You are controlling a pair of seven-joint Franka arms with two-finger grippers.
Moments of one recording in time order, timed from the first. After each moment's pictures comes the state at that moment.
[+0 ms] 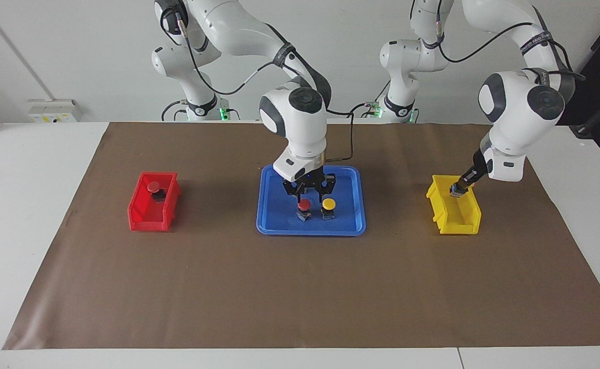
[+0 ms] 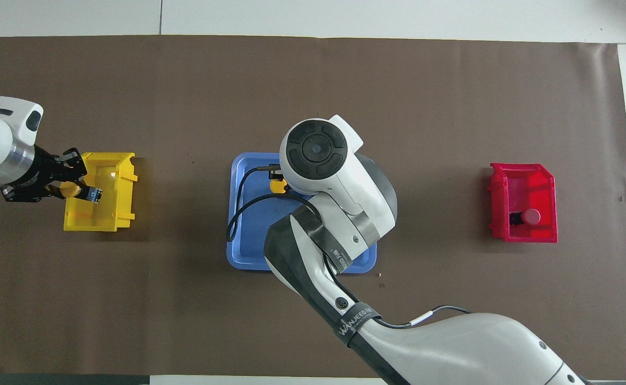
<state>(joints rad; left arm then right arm) -0.15 0.04 0.11 -1.99 0.06 1.93 -0.59 0.61 0.44 0.02 -1.59 -0.03 2.12 0.68</state>
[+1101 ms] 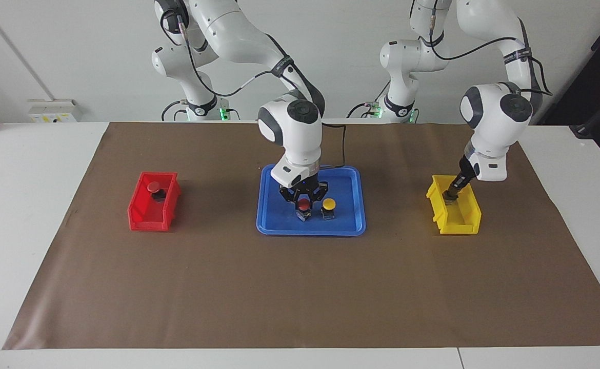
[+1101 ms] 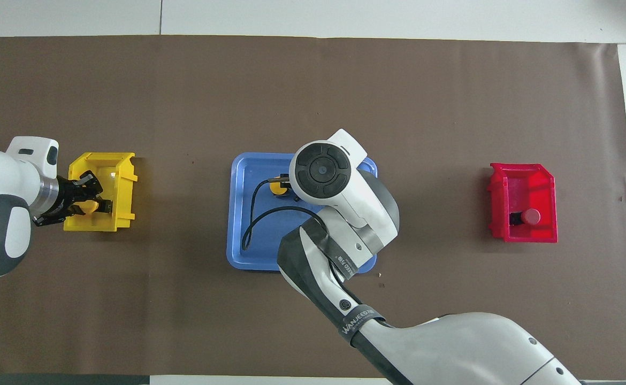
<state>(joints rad) -0.14 -0.02 0.11 -2.26 0.06 2.21 -0.67 0.60 0.41 0.01 -1.68 -0.06 2.18 0.68</state>
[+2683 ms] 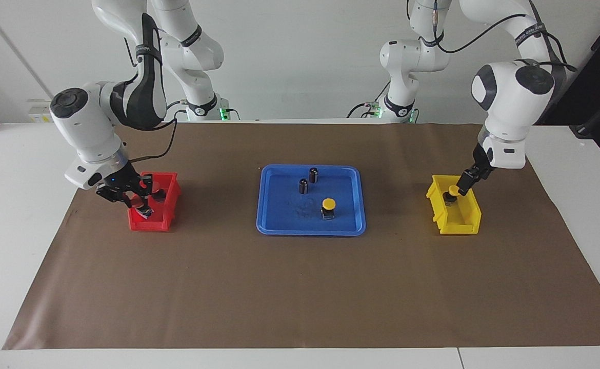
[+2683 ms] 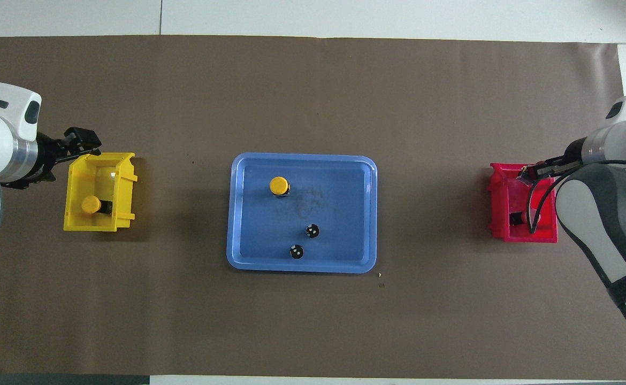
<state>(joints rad) -0.26 -0.05 0.08 -1.98 0.05 2.06 -0.61 -0.12 0.06 0.01 -2.09 -0.01 2.21 -0.35</state>
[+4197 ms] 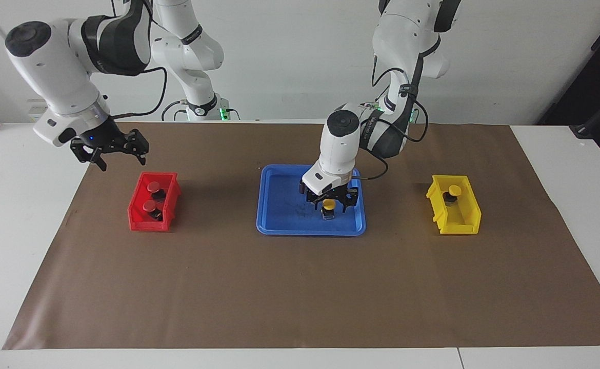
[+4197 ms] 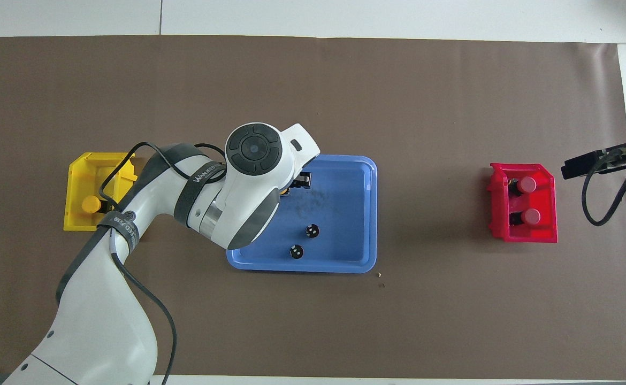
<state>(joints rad) -0.72 0.38 0.05 -1.76 0.00 2.18 -0.44 -0.11 -0.03 0.02 -1.72 0.00 1.64 -0.23</state>
